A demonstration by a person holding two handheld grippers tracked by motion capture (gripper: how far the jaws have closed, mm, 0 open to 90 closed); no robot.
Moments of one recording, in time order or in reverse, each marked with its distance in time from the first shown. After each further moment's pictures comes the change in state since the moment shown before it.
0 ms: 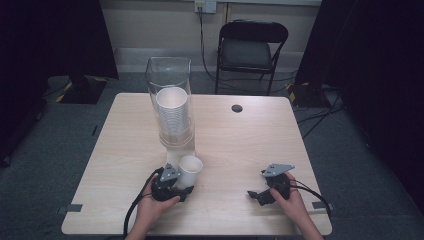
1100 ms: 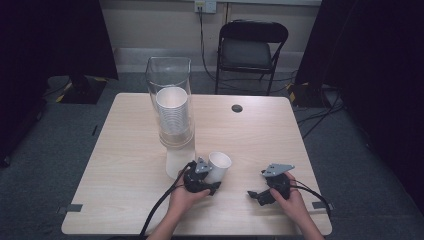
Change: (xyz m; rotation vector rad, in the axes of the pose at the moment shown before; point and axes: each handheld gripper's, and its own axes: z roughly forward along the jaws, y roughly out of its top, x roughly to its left) left arm -0.030 0.040 0.066 0.040 -0.023 0.054; right arm 0.000 0.000 0.000 0.000 0.000 0.000
